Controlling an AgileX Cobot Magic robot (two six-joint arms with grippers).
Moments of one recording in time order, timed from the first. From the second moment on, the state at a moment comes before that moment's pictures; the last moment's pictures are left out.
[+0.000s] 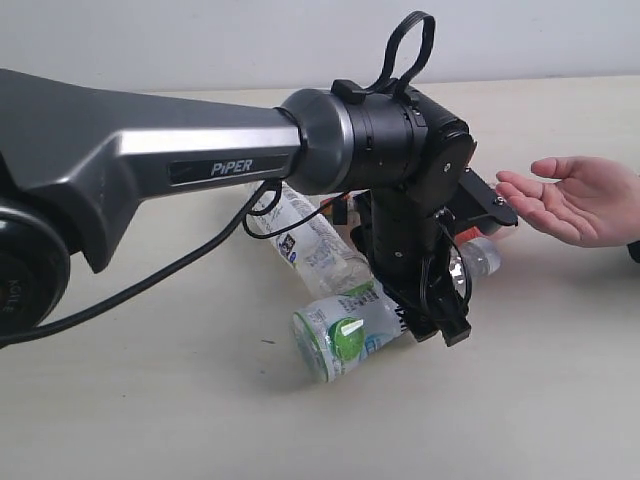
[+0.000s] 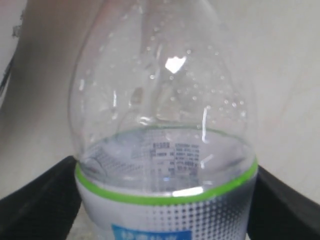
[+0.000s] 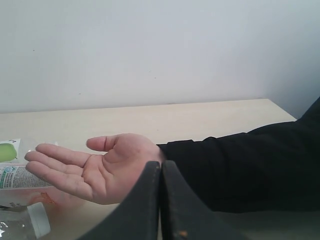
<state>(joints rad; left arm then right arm) -0.99 2.34 -1.84 0.02 0.99 0.18 0.03 0.00 0.00 0.06 0.21 -0.04</state>
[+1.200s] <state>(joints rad) -1.10 2.17 -1.84 0.01 1.16 0.07 0.03 0.00 0.00 0.06 0.21 -0.04</state>
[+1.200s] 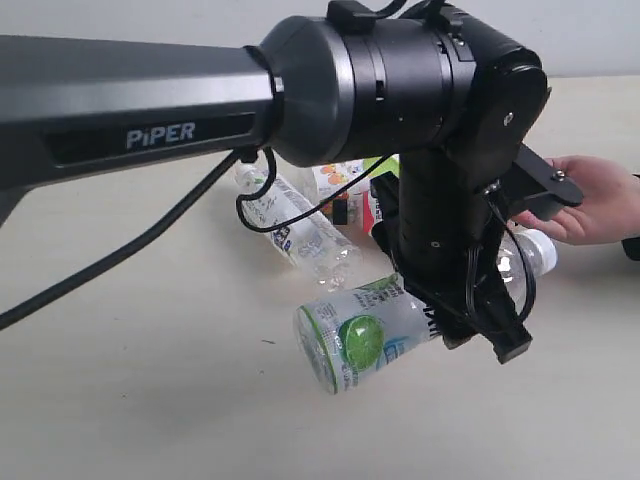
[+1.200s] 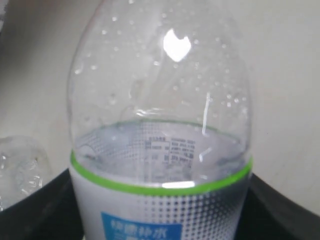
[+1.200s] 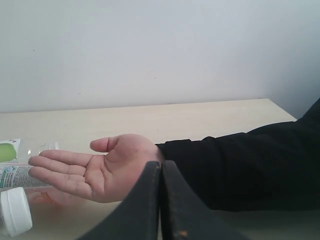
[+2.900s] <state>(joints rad) -0.96 2.28 -2.09 -0.51 0.68 -0.56 0.03 0.00 0.00 0.06 0.21 -0.04</state>
